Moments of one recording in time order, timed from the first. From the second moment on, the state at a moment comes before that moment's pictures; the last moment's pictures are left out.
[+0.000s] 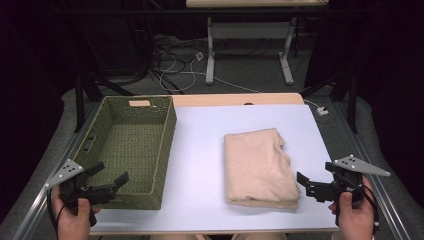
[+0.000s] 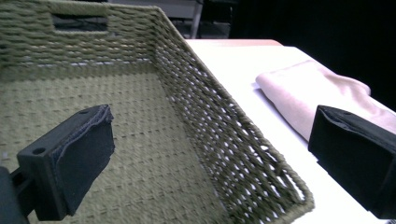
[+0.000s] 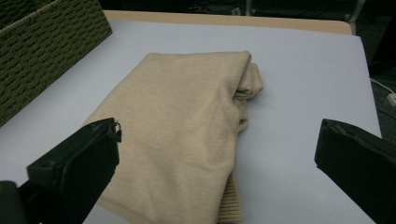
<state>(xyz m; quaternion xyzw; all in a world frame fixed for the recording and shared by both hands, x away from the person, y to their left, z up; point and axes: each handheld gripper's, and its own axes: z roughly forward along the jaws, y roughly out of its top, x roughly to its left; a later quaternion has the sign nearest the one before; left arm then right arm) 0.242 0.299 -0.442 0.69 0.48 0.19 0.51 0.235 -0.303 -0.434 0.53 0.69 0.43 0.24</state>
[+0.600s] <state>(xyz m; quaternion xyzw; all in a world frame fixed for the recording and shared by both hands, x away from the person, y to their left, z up) 0.259 0.256 -0.423 0.71 0.45 0.16 0.52 0.260 -0.287 -0.424 0.53 0.72 0.39 0.22</state>
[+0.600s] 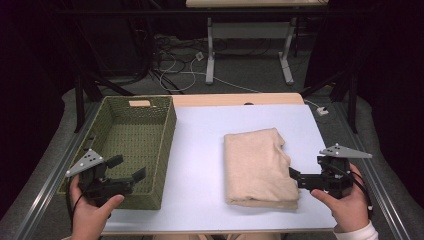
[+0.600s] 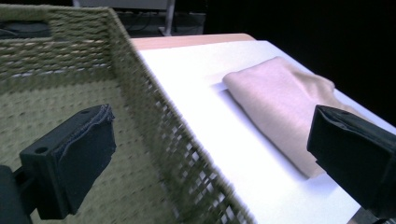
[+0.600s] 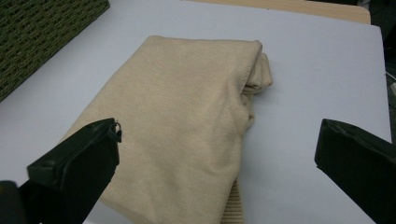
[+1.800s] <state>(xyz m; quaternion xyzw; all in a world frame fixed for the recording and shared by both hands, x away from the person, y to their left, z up) 0.347 0.155 -0.416 0.77 0.43 0.05 0.47 0.328 -0.287 -0.428 0.56 0.74 0.34 0.10</state>
